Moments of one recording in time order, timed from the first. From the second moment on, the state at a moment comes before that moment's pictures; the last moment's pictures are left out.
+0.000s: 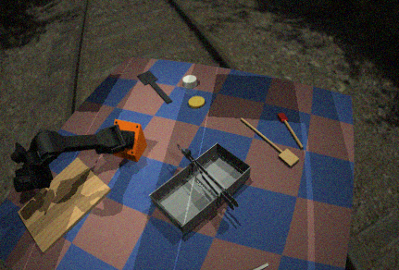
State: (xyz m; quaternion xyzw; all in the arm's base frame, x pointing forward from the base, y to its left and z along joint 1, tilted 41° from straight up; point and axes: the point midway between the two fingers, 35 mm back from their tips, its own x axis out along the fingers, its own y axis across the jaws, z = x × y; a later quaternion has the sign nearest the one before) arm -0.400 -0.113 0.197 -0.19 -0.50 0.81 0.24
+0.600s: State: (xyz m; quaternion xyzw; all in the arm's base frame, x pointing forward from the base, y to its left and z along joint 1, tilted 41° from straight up) arm -0.343 -0.213 0.299 -0.06 -0.47 0.88 0.06
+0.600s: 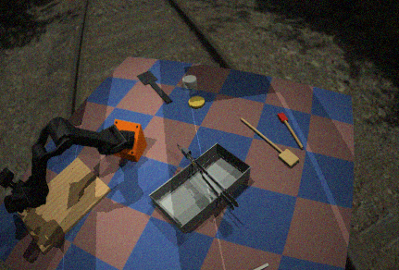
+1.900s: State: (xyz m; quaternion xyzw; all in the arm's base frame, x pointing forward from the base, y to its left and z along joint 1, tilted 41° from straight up) arm 0.098 -0.400 0.334 0.27 -0.48 0.63 -0.55
